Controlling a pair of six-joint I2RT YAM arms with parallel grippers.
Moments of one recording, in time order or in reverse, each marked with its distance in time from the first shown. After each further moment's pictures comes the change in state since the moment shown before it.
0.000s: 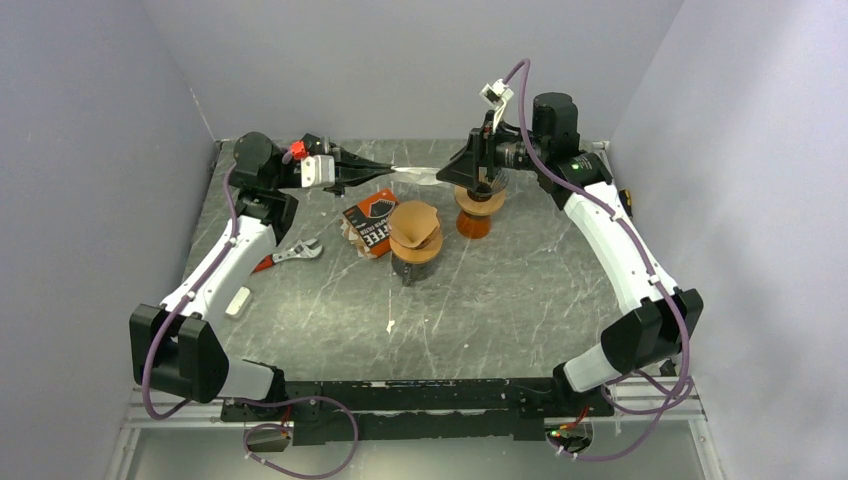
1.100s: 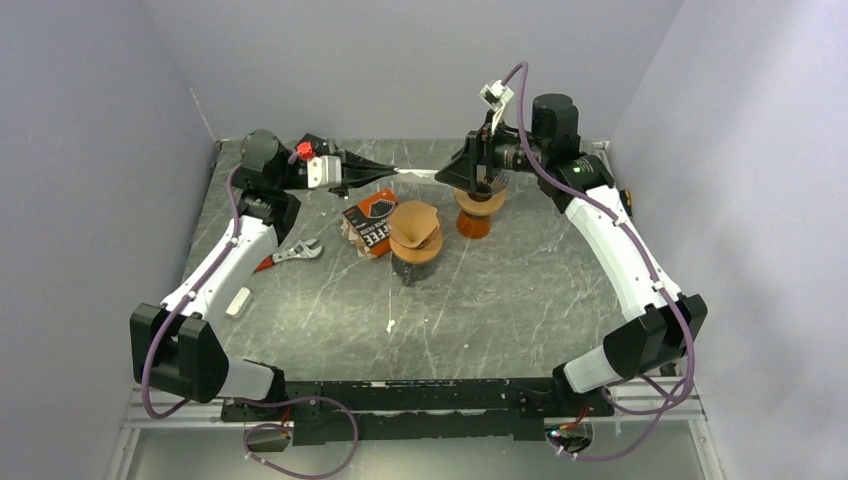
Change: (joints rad) left arm -0.014 0.002 0.003 -0.101 -0.028 0.080; right arm 0.023 -0.026 0.000 -0.012 0.053 -0.026
